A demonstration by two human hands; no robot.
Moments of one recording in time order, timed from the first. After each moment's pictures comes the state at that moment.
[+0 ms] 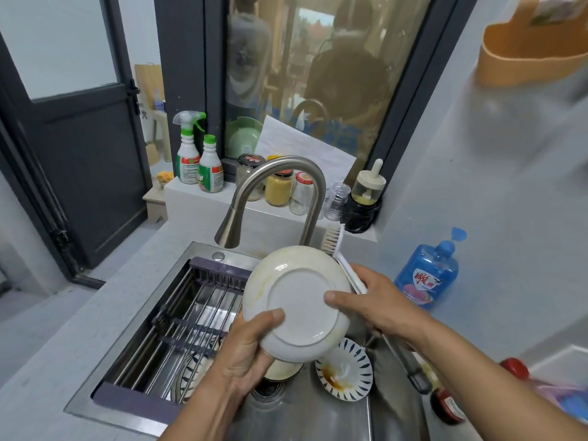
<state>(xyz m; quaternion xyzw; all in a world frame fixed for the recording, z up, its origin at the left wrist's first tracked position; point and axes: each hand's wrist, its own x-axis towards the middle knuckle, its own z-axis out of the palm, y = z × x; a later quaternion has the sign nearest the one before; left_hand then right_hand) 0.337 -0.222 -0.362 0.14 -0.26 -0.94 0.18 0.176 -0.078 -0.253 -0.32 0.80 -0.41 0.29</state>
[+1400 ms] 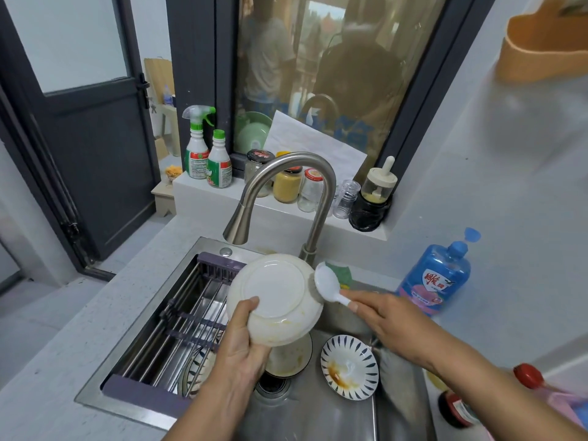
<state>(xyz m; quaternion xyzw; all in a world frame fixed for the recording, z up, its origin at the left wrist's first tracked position) 0.330 -0.234 -0.363 0.27 -0.07 -0.92 0.26 0.167 -0.060 -0.278 -0.43 0.87 -0.17 0.17</state>
